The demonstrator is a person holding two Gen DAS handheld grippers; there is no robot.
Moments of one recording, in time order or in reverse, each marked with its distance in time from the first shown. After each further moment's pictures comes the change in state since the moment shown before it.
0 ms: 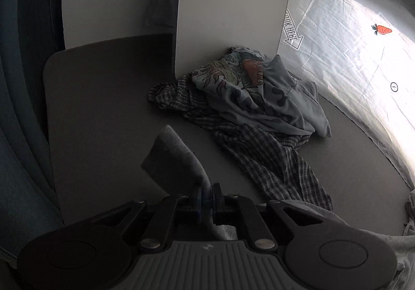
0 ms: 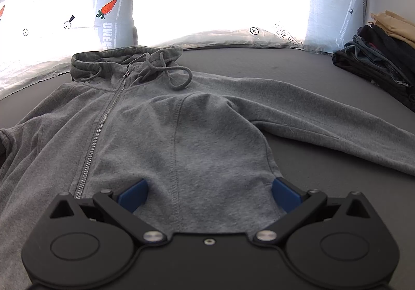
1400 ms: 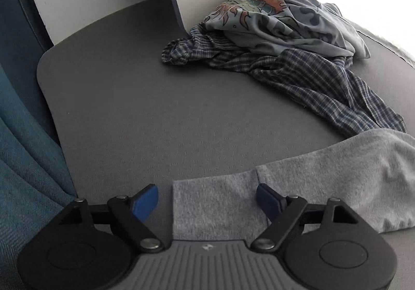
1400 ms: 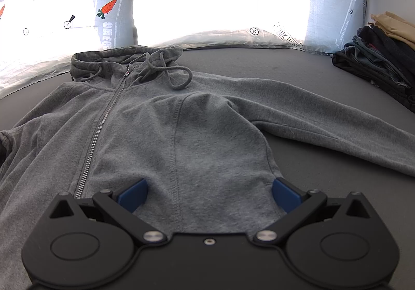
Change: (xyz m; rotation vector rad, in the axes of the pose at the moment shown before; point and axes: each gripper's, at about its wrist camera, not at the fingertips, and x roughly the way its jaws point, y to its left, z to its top) left arm 0.063 0.037 -0.025 0.264 0.106 0.145; right arm 0.001 0.000 0.000 -0.004 -0.002 0.002
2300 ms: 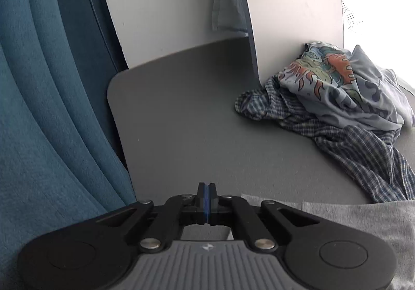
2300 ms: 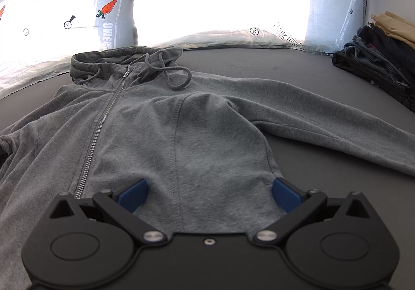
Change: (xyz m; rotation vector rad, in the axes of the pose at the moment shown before) left arm -0.039 0.037 0.036 -0.168 -0.116 0.188; right arm 0.000 0.000 -0.001 0.004 -0.002 0.000
